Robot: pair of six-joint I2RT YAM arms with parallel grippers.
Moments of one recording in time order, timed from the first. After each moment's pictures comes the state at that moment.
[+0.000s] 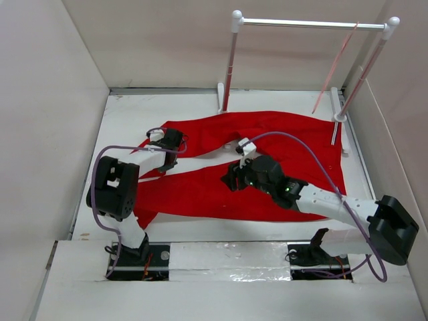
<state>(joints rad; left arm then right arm) -0.34 1.69 0.95 -0.44 -0.51 -0.73 0.91 1.26 0.71 0.19 0.05 0.29</state>
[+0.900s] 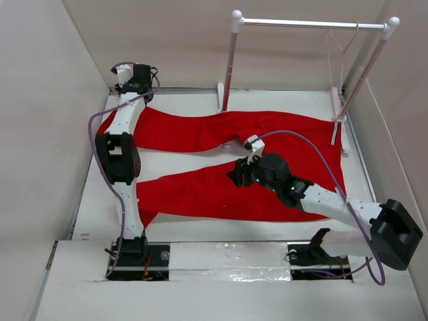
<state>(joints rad) -0.06 2.13 1.98 -0.68 -0.79 -0.48 0.82 1.20 0.65 0.22 0.02 0.30</state>
